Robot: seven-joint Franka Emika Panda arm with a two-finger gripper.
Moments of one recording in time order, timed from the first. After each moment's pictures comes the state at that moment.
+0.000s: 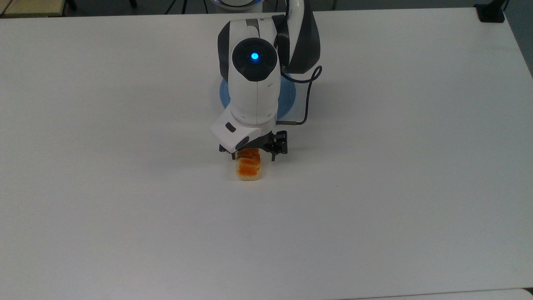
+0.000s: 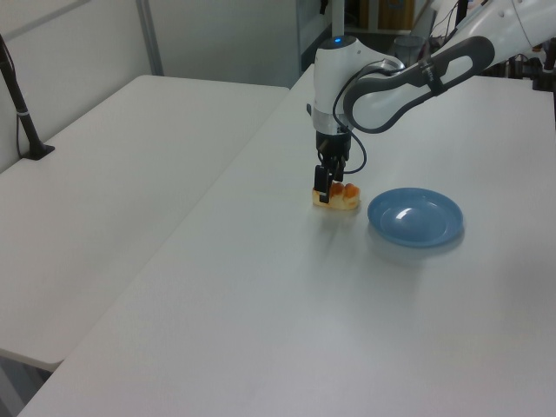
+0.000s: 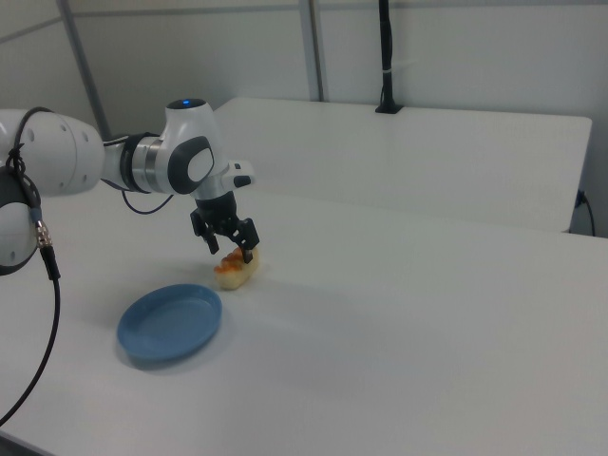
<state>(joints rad) 0.12 0.56 -0.02 -1.54 -0.03 2.16 0.14</state>
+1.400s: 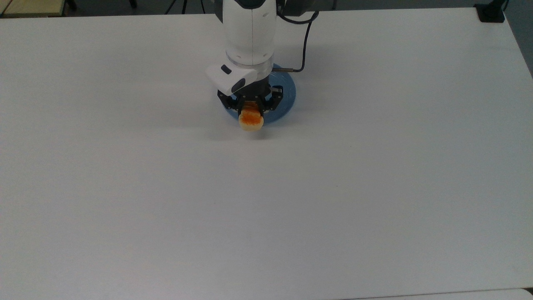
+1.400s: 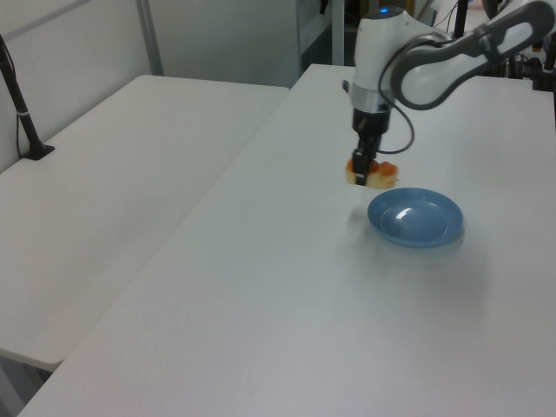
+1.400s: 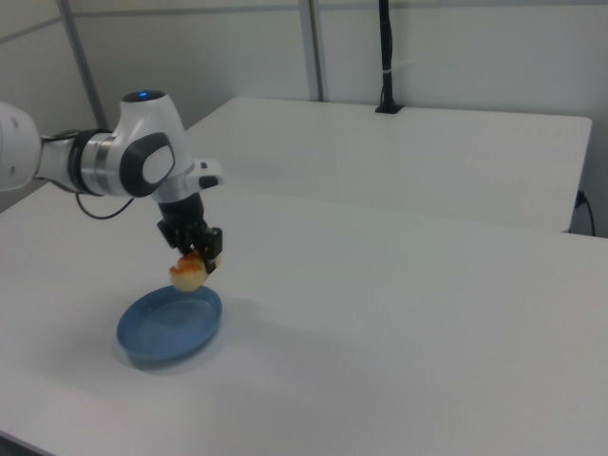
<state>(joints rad) 0.13 0.22 -0.02 -1.92 -0.03 2.21 0.14</state>
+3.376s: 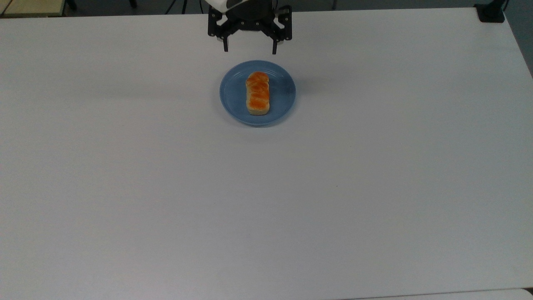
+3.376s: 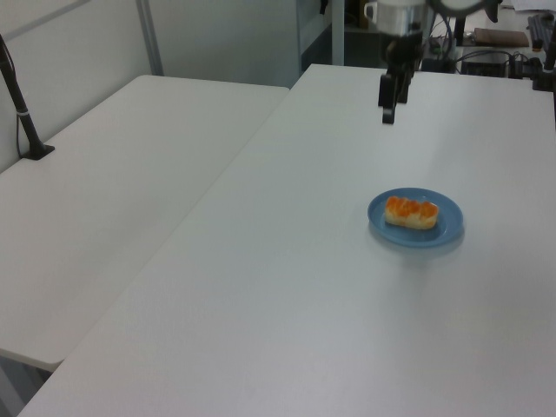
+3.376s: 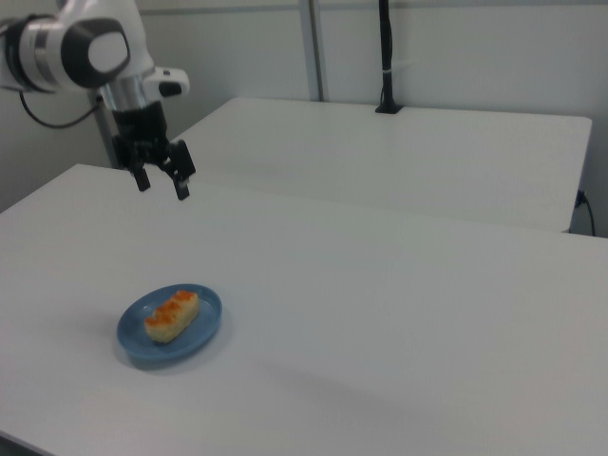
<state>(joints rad) 0.16 0.05 -0.04 -1.69 -0.03 1.75 0.16</state>
